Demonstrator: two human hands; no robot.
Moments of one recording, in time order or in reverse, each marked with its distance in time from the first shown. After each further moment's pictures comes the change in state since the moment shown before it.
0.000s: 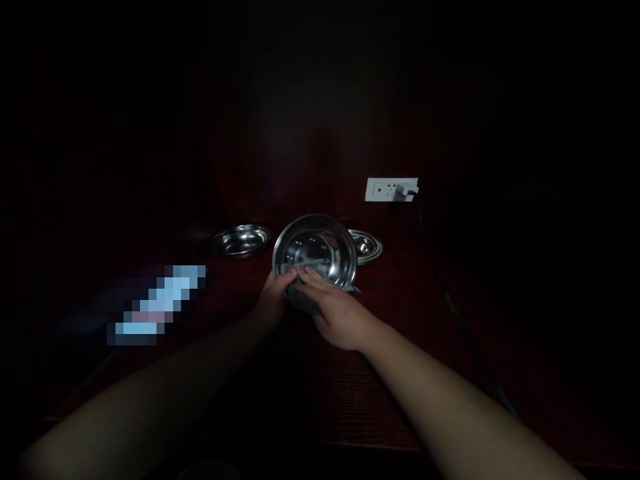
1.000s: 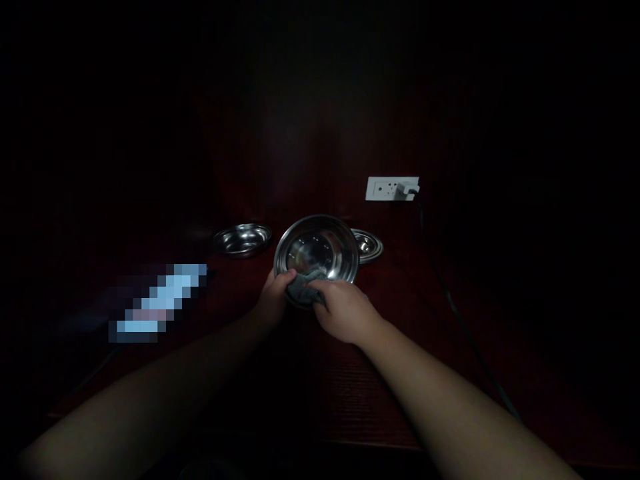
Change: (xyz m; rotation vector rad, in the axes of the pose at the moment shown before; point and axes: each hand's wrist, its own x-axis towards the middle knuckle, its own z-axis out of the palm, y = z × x) left_hand 0.001 0.002 0.000 0.113 0.036 0.051; right_hand 0.006 -0.013 -0.013 -0.143 -0.031 0.345
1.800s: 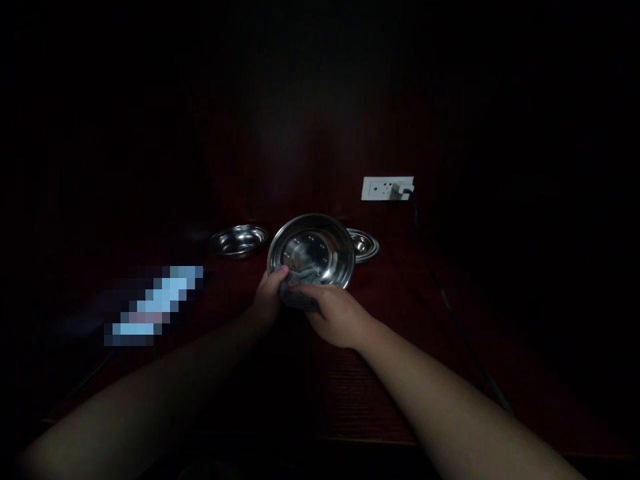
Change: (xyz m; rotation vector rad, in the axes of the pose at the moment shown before) left_hand -0.002 0.005 0.001 -0.026 0.018 0.005; right_hand -0.004 0.000 0.010 0.299 0.063 -0.282
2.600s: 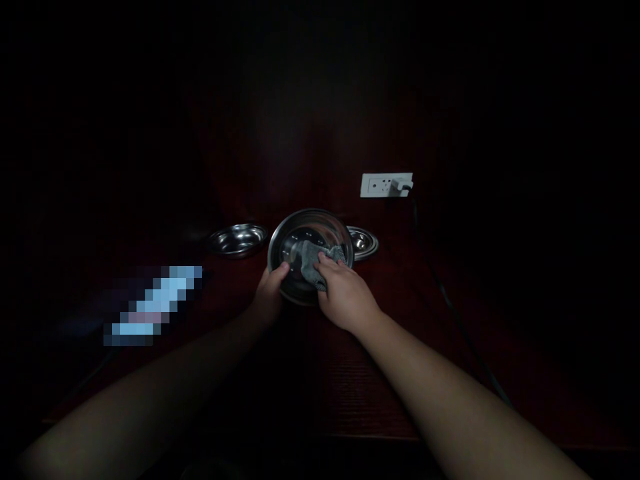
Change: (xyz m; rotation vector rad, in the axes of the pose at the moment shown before) left_hand 0.000 -0.004 -0.001 -0.065 -0.065 -0.003; right_hand 0.004 0.012 -0.002 -0.450 0.133 0.274
